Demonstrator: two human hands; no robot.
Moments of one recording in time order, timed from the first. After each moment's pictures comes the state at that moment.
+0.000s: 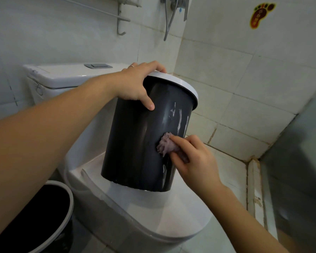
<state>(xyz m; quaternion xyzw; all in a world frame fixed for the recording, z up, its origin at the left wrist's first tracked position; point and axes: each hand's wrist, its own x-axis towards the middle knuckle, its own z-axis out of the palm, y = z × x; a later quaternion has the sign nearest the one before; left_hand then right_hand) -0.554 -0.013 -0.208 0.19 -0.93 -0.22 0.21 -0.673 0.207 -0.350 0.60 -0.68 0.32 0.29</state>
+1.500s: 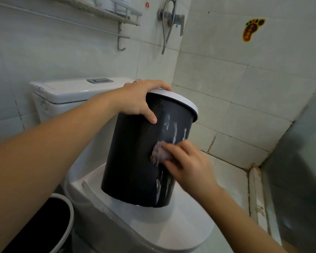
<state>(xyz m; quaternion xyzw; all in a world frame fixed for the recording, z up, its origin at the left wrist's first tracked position) -0.550 0.004 -0.200 0.19 -0.94 -0.23 0.20 -0.666 0.201 -0.328 0.64 -0.64 0.26 0.33</state>
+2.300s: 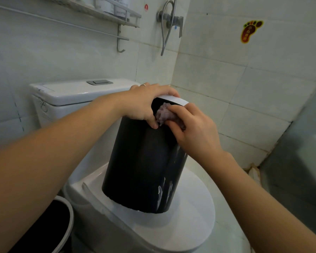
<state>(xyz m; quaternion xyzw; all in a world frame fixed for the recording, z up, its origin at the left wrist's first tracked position) -0.552 0.021 -0.194 0.14 -0.97 -0.14 0.17 -0.675 0.166 -0.258 0.60 -0.65 0.31 0.36</state>
